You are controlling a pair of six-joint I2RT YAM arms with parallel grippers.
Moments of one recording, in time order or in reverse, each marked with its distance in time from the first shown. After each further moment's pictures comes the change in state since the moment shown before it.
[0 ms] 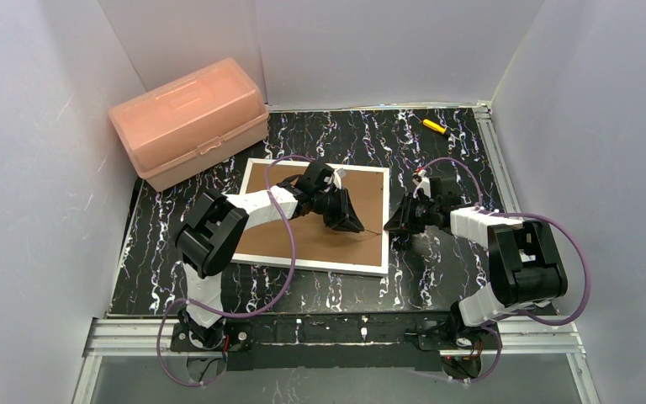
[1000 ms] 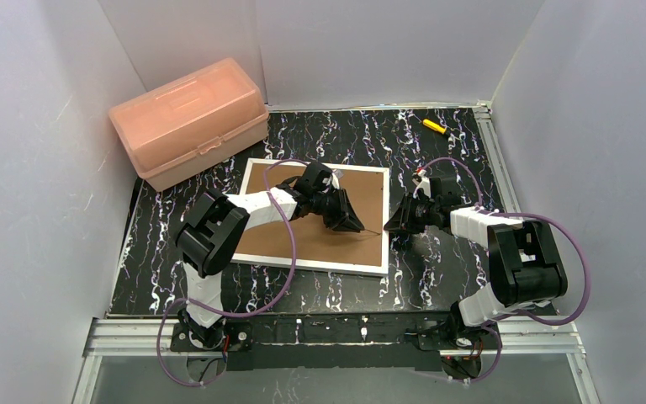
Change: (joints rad) left arm 0.006 0.005 -0.026 0.056 0.000 -0.095; right arm 0.000 0.000 0.000 0.002 -0.003 0.000
